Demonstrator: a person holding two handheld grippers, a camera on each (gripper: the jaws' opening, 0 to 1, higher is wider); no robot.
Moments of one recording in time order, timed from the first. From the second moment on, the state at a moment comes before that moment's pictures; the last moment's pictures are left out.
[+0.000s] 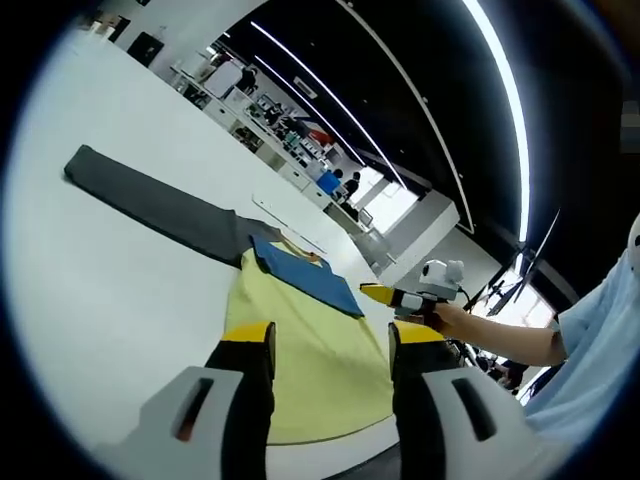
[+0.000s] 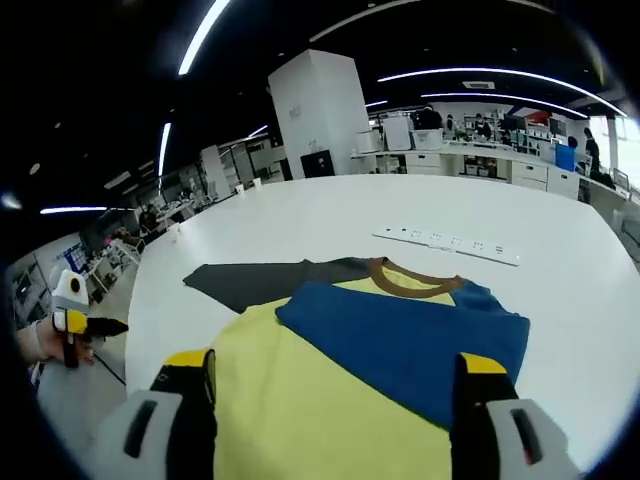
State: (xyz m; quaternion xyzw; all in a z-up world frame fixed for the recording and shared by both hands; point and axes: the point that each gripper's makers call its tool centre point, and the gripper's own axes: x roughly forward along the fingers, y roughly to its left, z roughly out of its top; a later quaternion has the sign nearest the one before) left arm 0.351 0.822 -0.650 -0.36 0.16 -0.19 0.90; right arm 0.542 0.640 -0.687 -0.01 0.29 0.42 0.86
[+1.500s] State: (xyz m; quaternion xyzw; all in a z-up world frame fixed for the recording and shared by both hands) left arm 0.411 1.085 -0.743 -0.33 0.20 0.17 0.91; right arm 0.491 0.535 -0.710 0.02 0.33 0.34 0.88
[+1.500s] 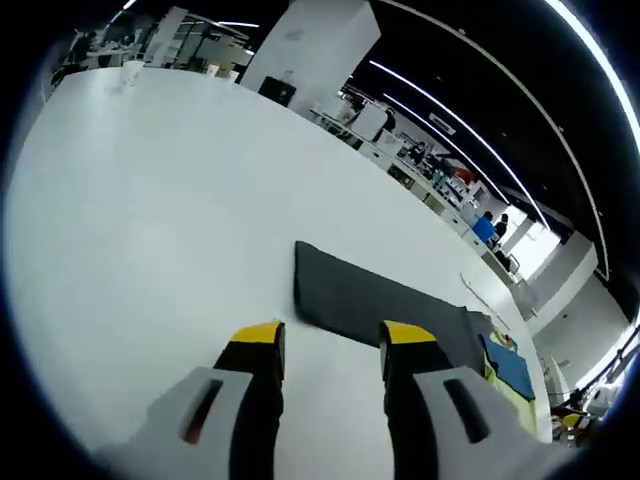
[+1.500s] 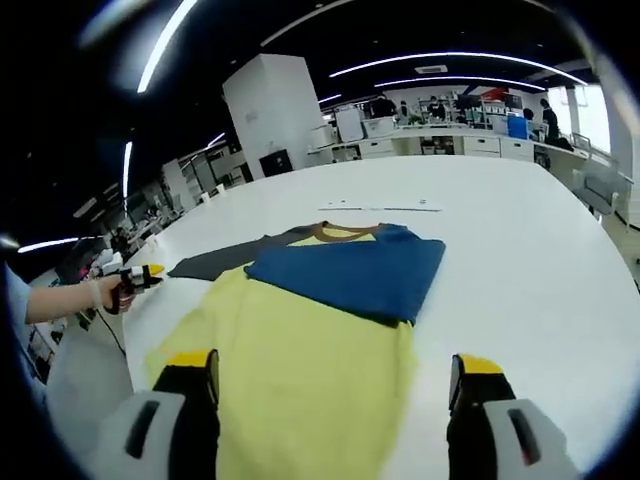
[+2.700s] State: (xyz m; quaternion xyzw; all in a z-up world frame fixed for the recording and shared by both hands) left arm 0.484 1.064 -0.694 -0.39 0.12 0.05 0.91; right arm 0.484 0.525 -0.714 0.03 0.33 0.33 0.88
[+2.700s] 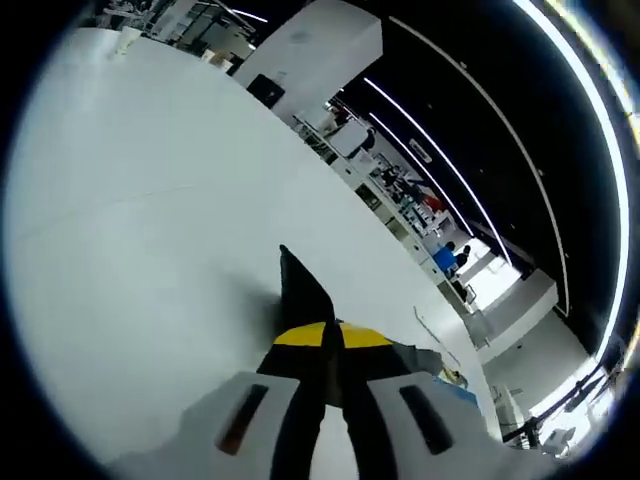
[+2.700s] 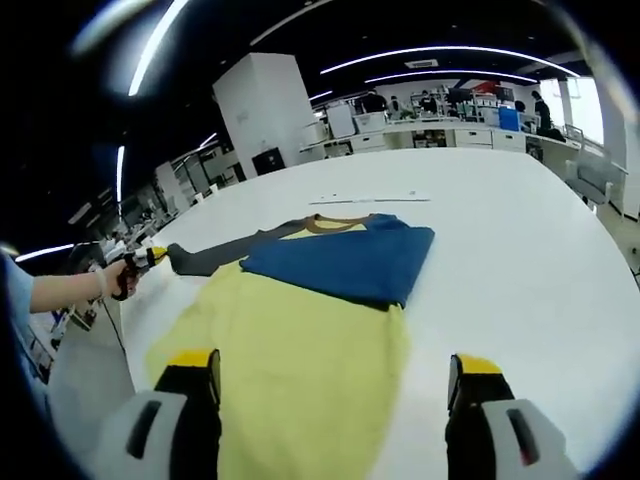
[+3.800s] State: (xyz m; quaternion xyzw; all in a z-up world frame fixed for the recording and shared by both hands) left arm 0.598 0.869 -0.623 -0.41 0.13 -0.14 0.89; right arm 0.474 0.495 -0.716 0.09 0.31 0.30 0.90
